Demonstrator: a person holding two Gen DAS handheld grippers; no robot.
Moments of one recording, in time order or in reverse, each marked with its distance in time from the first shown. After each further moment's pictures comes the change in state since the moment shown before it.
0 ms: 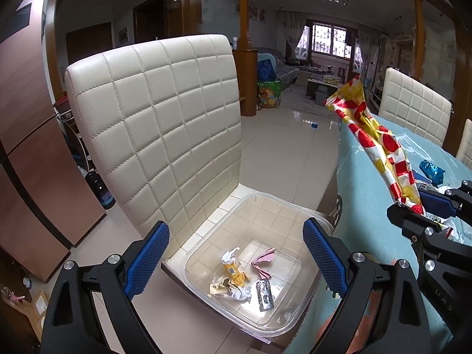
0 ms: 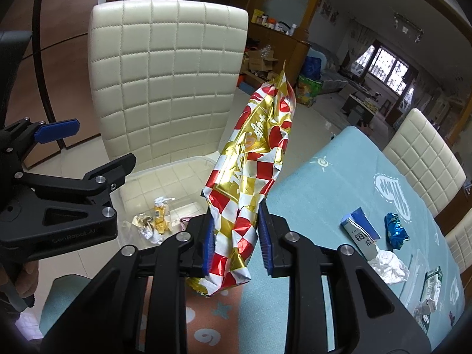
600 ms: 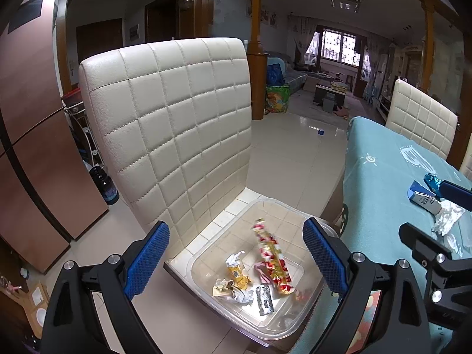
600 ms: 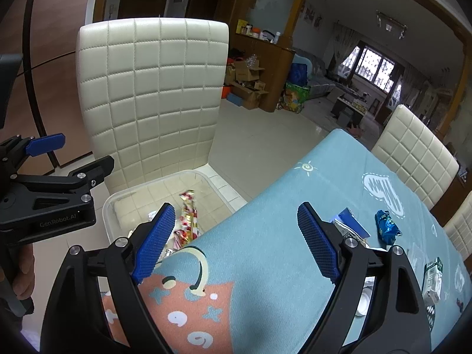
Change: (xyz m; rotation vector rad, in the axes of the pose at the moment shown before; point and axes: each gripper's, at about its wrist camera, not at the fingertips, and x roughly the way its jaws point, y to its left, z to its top) left arm -0.003 0.014 0.004 -0.047 -0.010 0.012; right arm -0.010 -0.013 -0.002 0.060 -0.056 -0.044
